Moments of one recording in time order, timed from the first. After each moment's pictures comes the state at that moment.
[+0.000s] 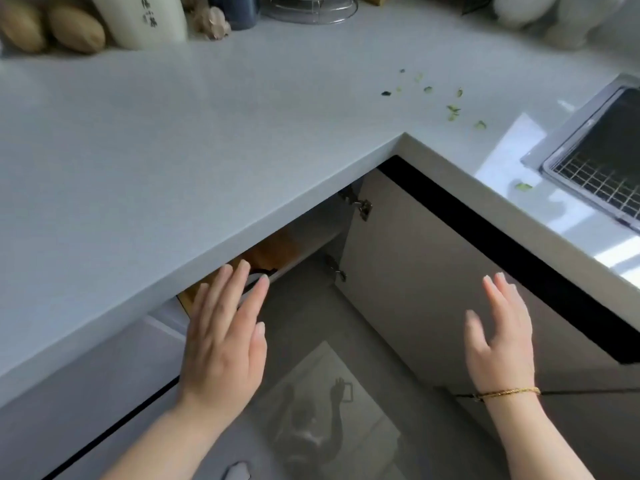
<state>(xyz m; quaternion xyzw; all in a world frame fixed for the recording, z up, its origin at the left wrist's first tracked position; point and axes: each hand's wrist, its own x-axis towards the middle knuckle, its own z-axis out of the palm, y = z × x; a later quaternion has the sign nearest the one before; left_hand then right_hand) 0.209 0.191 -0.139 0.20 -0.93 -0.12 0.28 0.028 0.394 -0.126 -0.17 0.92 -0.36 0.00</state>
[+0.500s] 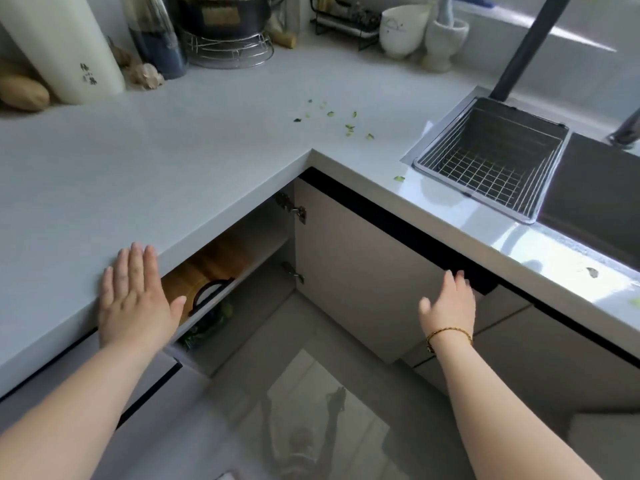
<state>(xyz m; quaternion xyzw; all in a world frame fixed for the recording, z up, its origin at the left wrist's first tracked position) 0.211 0.167 -0.102 0.38 -0.92 0.05 0.09 0.003 0.474 -0.121 -0.05 0.98 -0.17 0.05</state>
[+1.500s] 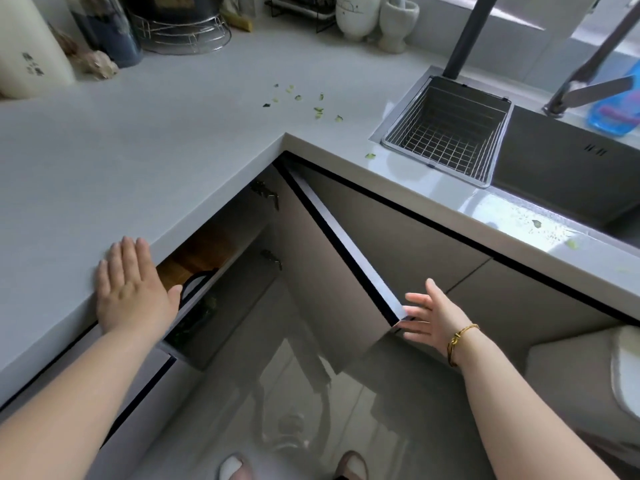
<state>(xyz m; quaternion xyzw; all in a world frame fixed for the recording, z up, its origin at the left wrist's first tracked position) 0.217 0.168 -0.082 0.37 -0.93 0.05 -0.04 0.069 0.504 -0.089 0.23 0.68 -0.61 0.35</state>
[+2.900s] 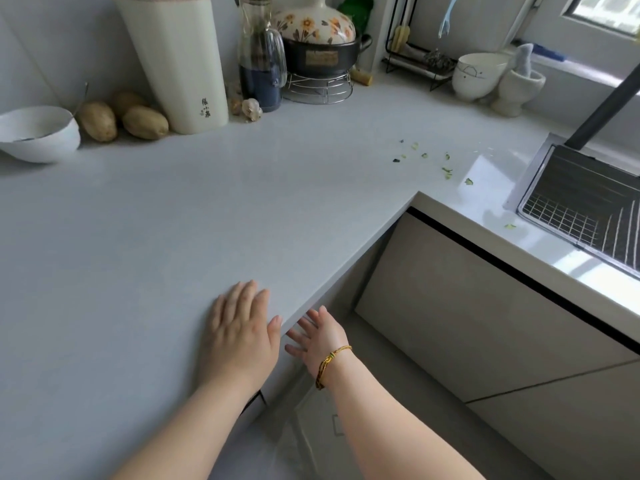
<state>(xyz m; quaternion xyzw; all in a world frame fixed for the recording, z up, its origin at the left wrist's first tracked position) 0.255 0.079 -0.084 0.27 -0.96 -0.07 0.06 0.170 0.157 -0.105 0.23 0.50 -0.69 0.47</state>
